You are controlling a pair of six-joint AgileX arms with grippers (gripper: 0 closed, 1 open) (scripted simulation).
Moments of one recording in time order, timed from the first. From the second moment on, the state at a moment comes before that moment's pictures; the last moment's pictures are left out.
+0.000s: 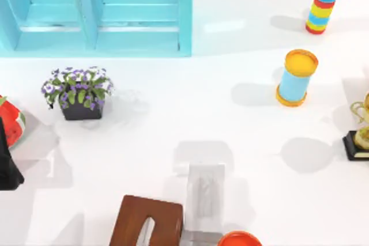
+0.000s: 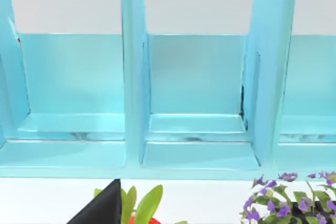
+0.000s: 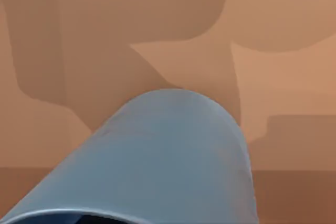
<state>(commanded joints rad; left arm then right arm) 0.00 0.00 0.00 0.00 0.00 0.00 -0.72 1.63 0.91 -0.84 0.00 -0.72</state>
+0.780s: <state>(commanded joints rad) 0.00 0.00 0.00 0.00 0.00 0.00 -0.72 1.63 0.91 -0.84 0.00 -0.72</state>
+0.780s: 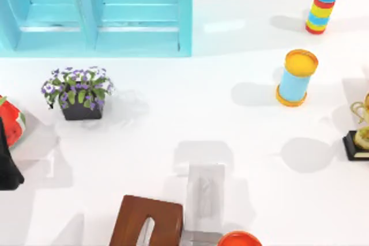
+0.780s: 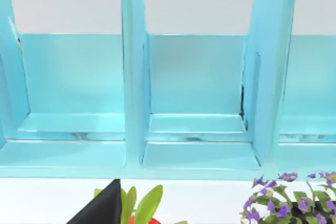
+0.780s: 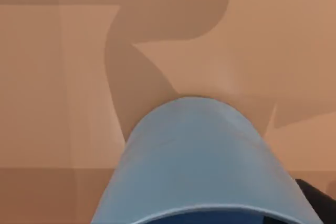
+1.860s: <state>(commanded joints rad) 0.00 0.00 0.00 0.00 0.00 0.00 -0.38 1.36 1.04 -1.26 0.00 -0.39</state>
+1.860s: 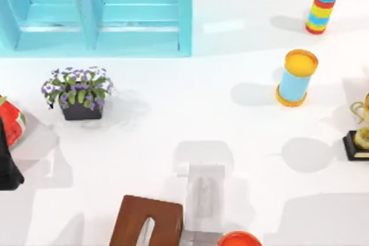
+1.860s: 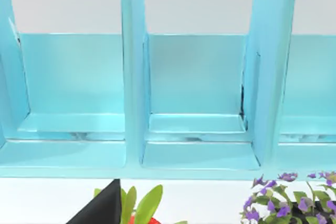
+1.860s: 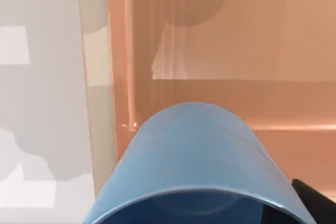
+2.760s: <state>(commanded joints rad) 0.00 0.00 0.00 0.00 0.00 0.00 -0.04 1.50 1.51 -1.35 -0.05 0.05</state>
